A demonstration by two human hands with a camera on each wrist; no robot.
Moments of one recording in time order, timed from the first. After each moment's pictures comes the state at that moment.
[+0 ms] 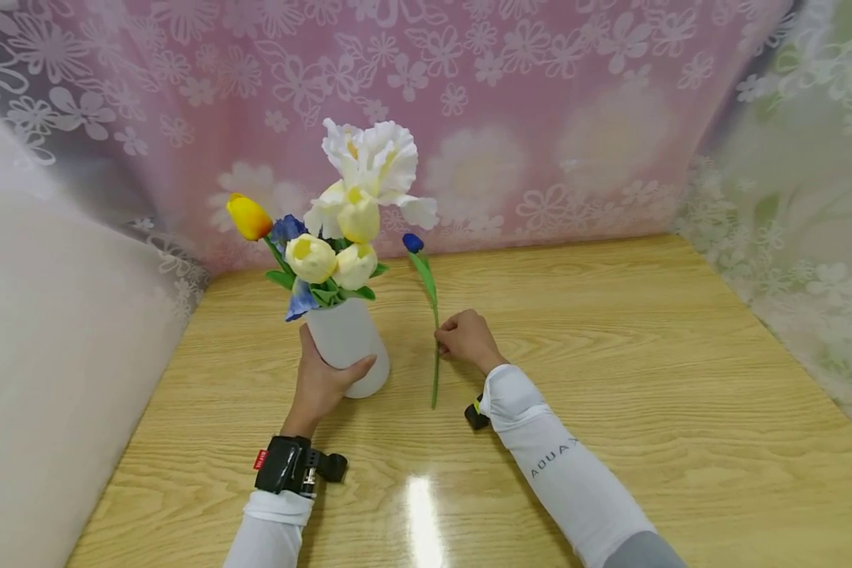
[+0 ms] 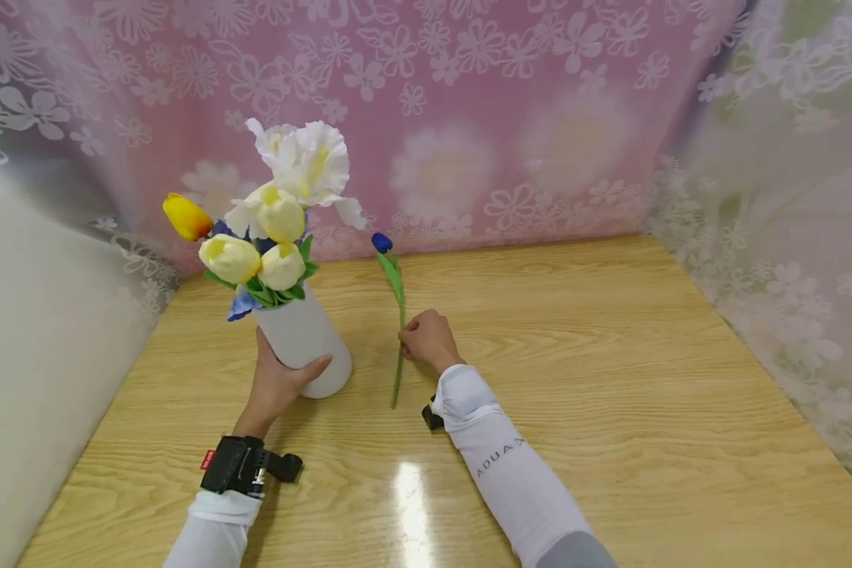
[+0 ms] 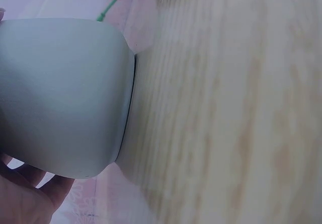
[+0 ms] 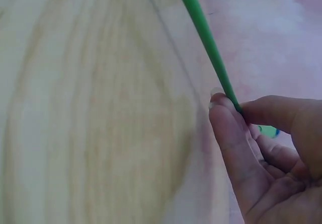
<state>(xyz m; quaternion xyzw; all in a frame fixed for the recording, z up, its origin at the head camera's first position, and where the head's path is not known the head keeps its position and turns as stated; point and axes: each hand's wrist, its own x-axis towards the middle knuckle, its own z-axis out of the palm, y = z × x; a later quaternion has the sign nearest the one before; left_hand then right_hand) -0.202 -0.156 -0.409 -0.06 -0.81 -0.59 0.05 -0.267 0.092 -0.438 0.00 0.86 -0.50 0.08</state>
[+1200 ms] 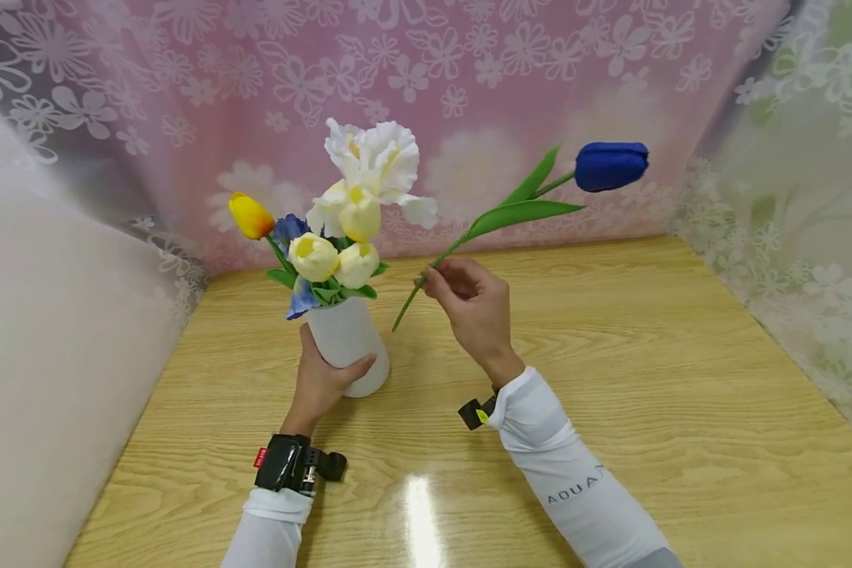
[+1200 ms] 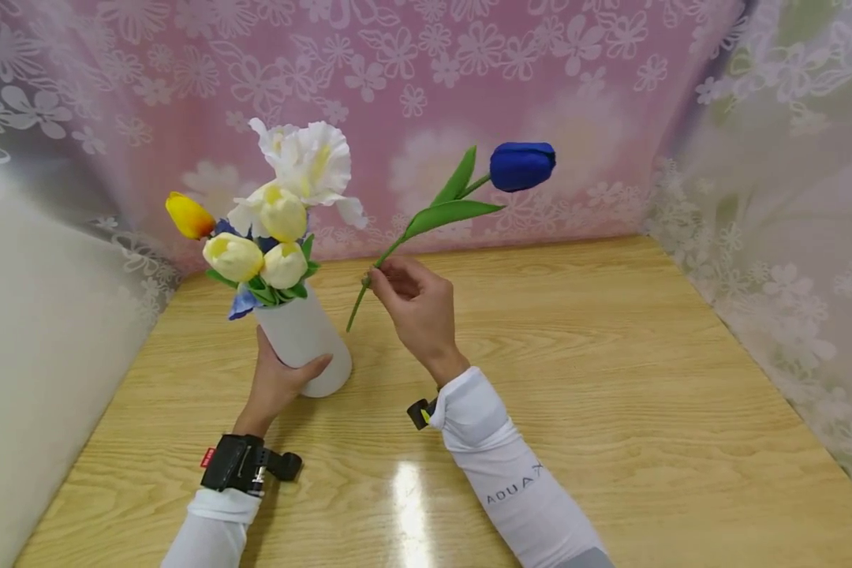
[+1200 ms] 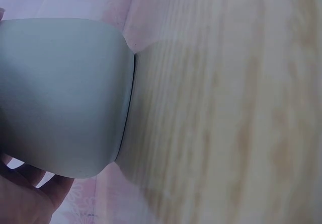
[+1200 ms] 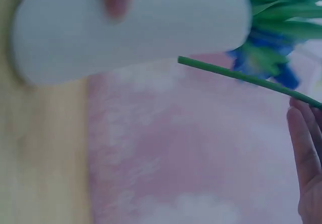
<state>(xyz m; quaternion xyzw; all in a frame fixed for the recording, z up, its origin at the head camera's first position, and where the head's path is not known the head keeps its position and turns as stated) -0.201 -0.156 -0.408 -0.07 -0.81 -0.59 0.05 -0.219 0.073 -0.337 -0.26 0.63 -0.67 -0.29</state>
